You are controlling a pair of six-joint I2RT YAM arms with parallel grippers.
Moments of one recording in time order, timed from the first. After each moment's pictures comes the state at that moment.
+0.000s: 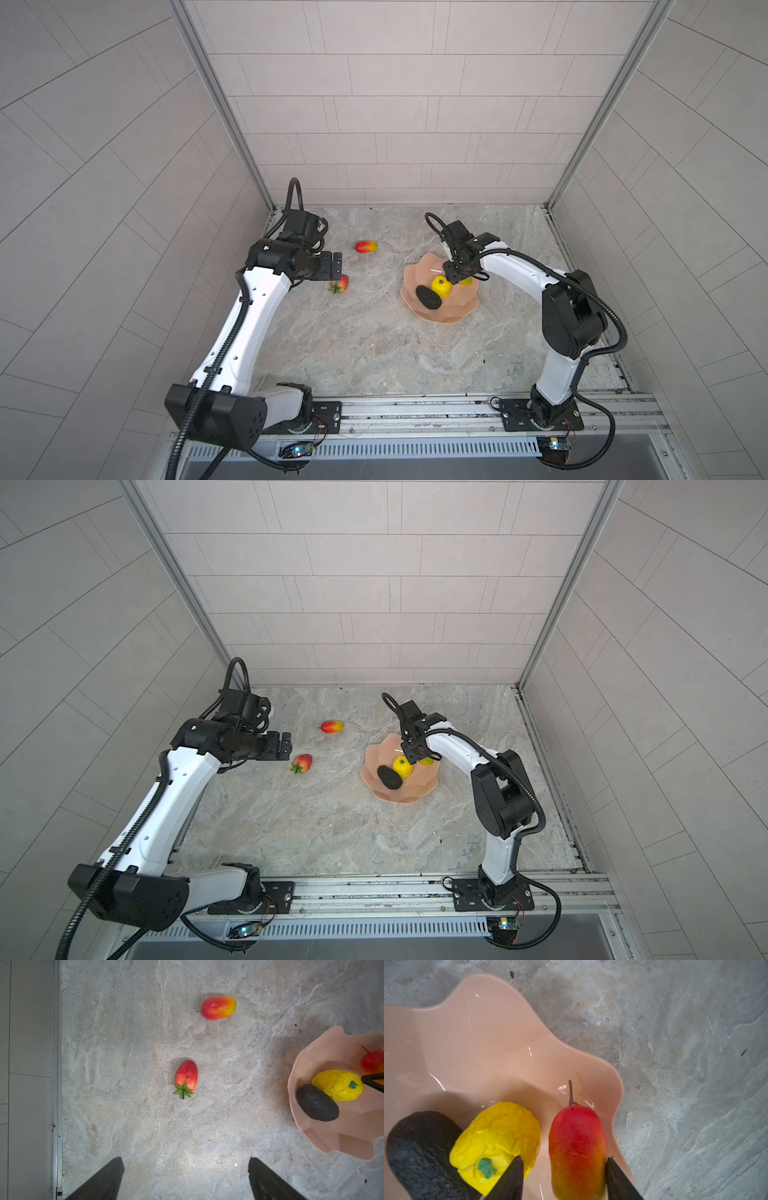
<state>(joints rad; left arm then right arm) -0.17 1.27 1.40 -1.19 -0.04 -0.16 0.45 1.82 1.42 -0.82 0.19 0.04</state>
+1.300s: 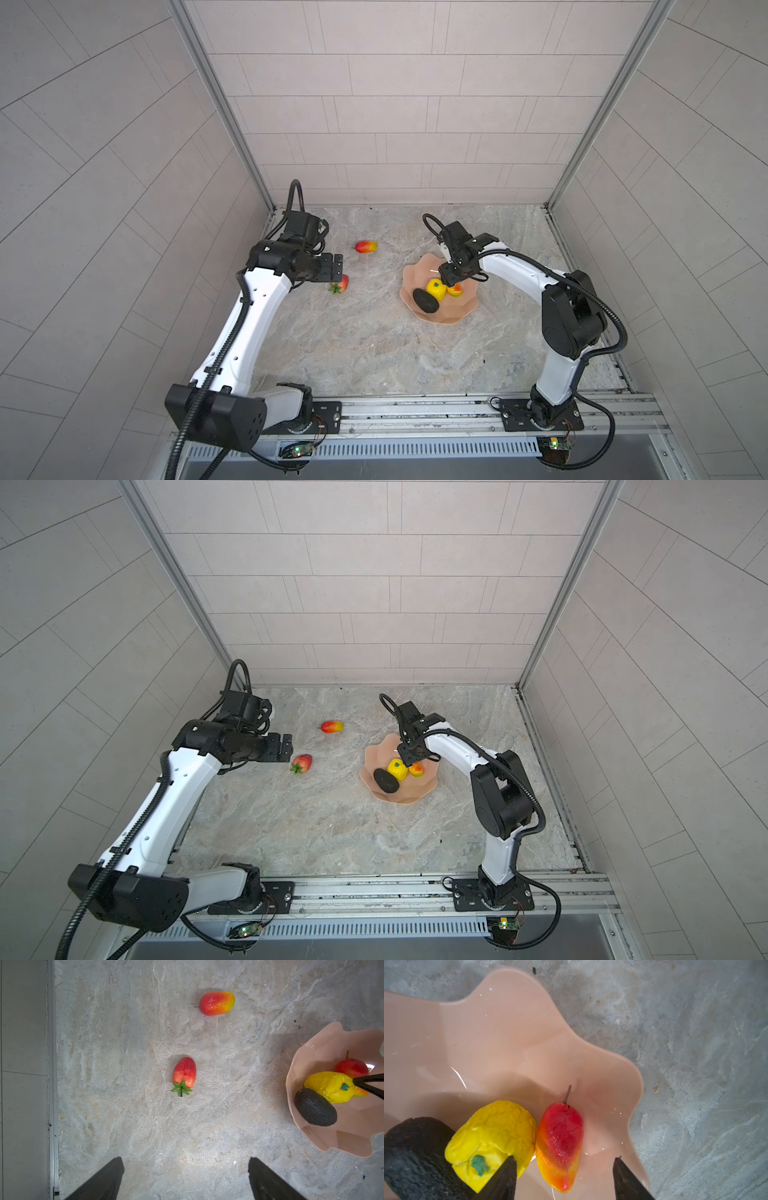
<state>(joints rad) -0.18 1.27 1.39 -1.18 -0.03 -0.16 0.47 1.82 1.42 -0.83 0.12 0.03</state>
